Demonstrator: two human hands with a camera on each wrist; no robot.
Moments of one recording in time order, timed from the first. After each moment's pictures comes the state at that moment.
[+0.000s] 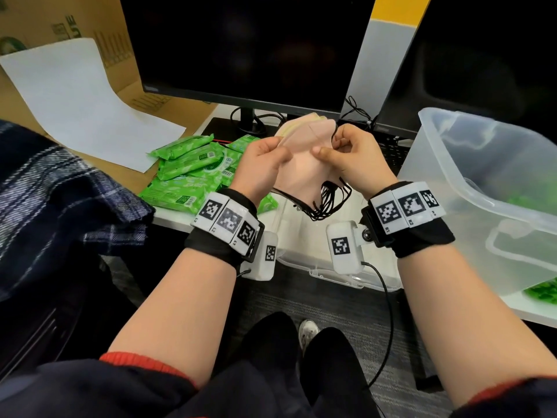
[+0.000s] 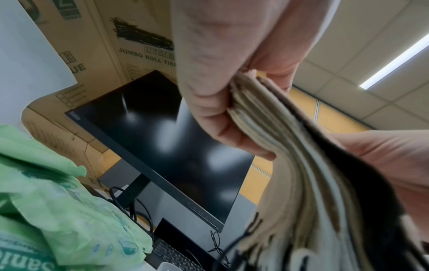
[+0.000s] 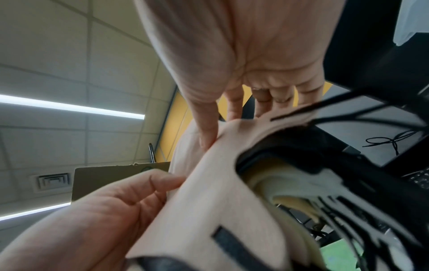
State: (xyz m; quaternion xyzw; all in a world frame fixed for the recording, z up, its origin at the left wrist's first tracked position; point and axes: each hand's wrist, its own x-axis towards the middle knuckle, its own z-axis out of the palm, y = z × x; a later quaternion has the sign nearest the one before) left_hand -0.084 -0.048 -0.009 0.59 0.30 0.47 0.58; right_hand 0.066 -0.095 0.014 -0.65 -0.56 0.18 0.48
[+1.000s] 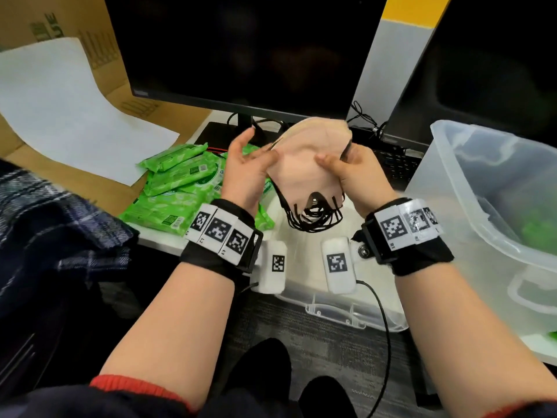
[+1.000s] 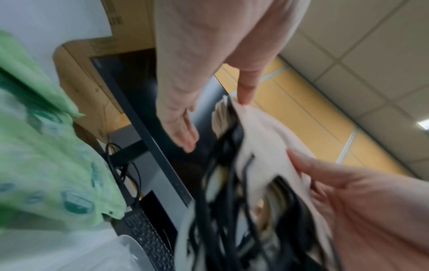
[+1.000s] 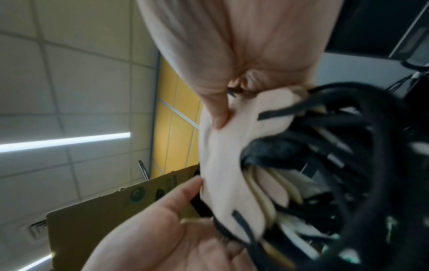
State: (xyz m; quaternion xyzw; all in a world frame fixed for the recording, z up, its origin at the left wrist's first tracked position) left_hand -0.064 -0.009 -0.009 0.43 0.35 0.54 0.64; right_hand 0.080 -0.062 0.010 -0.56 -0.50 0.34 0.57
